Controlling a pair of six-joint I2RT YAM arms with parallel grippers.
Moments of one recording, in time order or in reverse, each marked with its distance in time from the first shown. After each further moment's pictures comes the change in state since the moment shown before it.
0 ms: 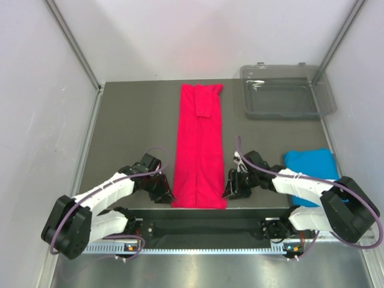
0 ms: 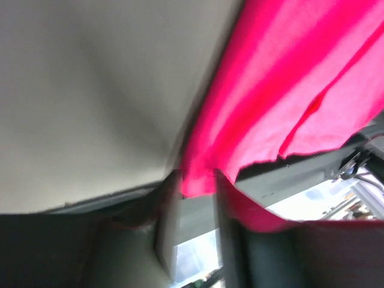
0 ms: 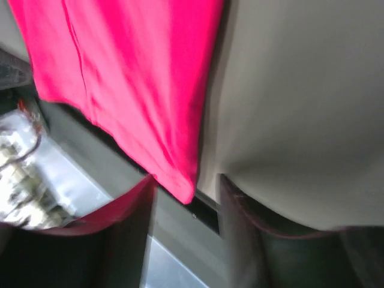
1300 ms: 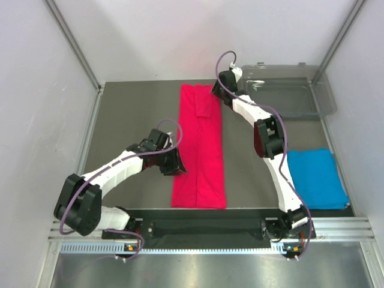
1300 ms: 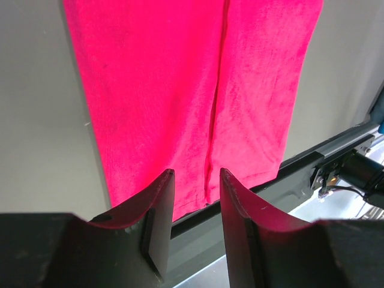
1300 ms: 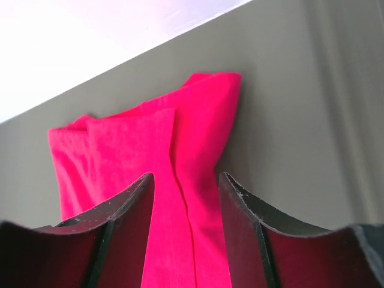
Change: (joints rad) left arm 0.003 0.209 0.325 0.100 -0.020 0.190; right arm -0.271 1.310 1.801 0.028 0.719 -0.072
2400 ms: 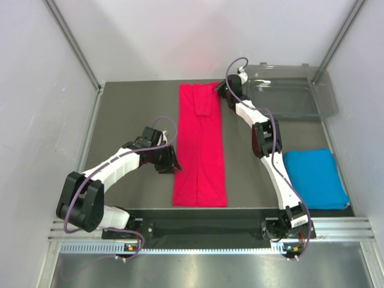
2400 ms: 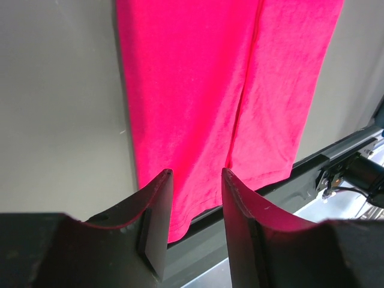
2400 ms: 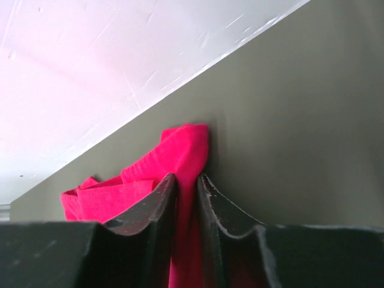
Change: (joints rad) left arm 0.100 0.026 0.000 -0.007 0.052 0.084; right arm -0.078 0.305 0.282 0.183 -0.125 0.214
